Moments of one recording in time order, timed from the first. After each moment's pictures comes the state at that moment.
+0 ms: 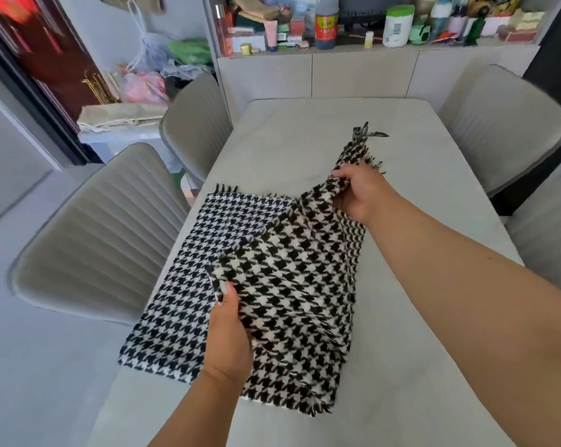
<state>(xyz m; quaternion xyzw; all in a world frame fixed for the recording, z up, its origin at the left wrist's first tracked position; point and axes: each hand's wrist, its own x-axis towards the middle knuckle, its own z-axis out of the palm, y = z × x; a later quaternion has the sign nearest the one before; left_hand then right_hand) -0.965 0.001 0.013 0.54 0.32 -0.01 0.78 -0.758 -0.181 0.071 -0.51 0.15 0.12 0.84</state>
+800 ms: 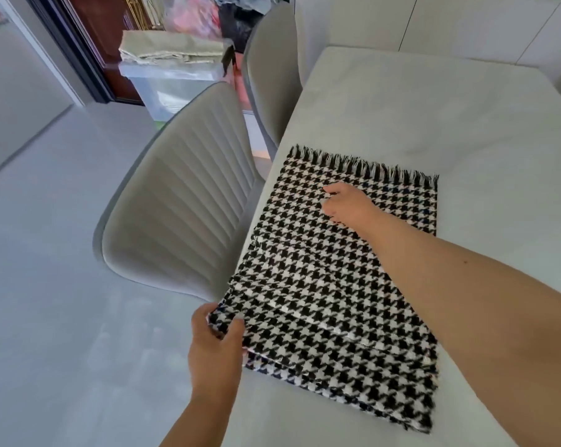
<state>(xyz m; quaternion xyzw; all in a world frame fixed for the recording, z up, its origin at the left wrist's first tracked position) -0.997 0.210 -0.070 0.73 0.41 0.04 0.54 -0.738 0.043 -0.040 -0.87 0.02 0.23 0.44</state>
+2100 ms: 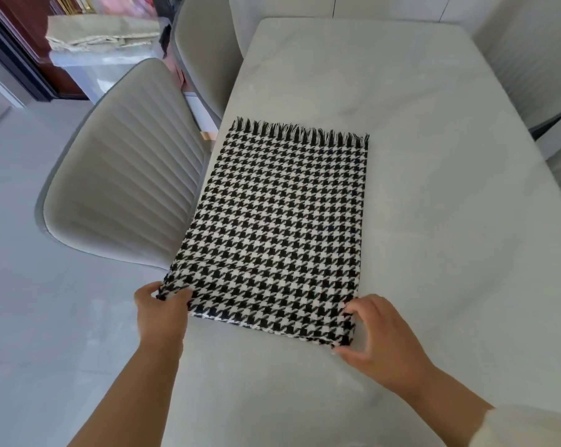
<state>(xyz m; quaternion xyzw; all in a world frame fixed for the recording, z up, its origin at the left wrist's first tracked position) -1.012 0.215 -0.071 0.68 0.49 0.04 0.55 -1.040 -0.110 -0.073 -0.95 -0.14 0.10 0.26</state>
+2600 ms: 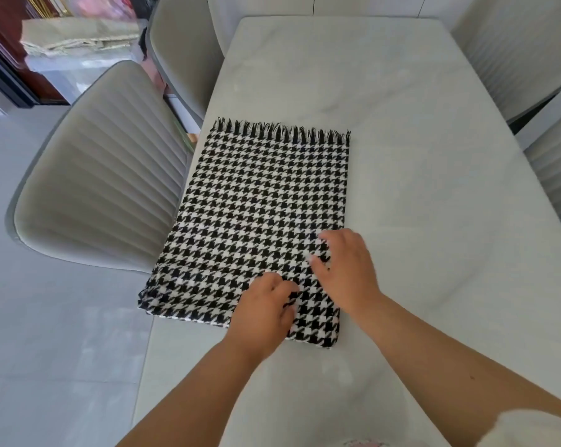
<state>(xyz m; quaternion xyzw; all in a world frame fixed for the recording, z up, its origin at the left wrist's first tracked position) -1.009 0.094 -0.086 0.95 -0.13 -0.06 0.27 -0.956 -0.081 -0.070 -0.97 -0.04 -0.02 0.25</state>
